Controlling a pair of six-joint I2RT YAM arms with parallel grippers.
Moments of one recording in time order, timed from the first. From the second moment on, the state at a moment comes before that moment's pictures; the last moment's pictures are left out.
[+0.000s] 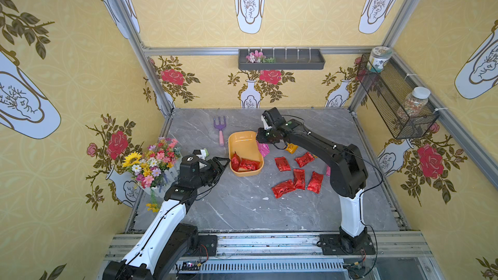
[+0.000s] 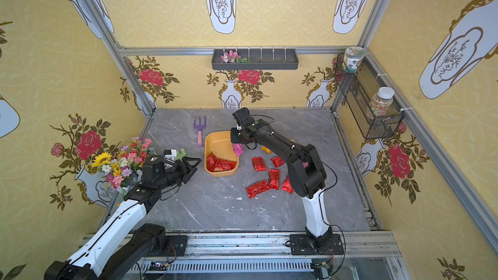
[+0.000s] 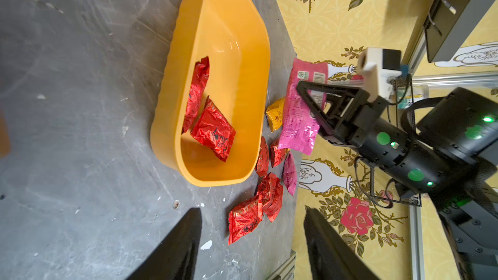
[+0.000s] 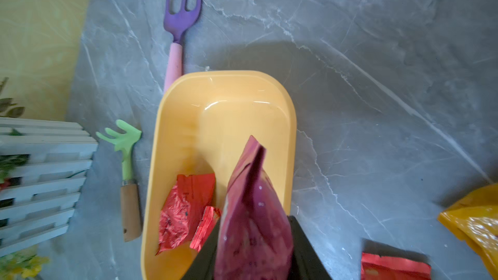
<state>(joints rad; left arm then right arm) -0.22 0.87 0.47 -0.14 0.47 -1.09 0.58 1.99 1.70 -0.57 -0.16 0.50</state>
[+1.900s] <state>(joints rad) -0.37 0.96 0.64 -0.21 0.31 -1.03 0.65 2.02 1.77 -0.66 -0.01 0.33</state>
